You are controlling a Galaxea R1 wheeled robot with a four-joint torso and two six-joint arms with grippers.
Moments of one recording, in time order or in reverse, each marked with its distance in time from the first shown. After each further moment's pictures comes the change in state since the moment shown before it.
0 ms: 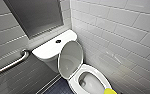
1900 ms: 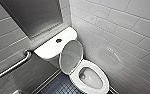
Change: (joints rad) left arm -0.254 -0.120 0.164 -0.003 0.076 -0.029; right arm -0.691 0.259 -0.615 -0.102 0.249 -0.052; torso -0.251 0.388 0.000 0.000
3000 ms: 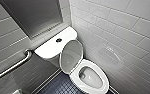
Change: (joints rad) left arm -0.236 -0.041 -0.007 0.000 0.055 -0.234; right arm -0.039 0.197 -0.190 0.436 -0.031 -0.654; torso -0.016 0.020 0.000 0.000
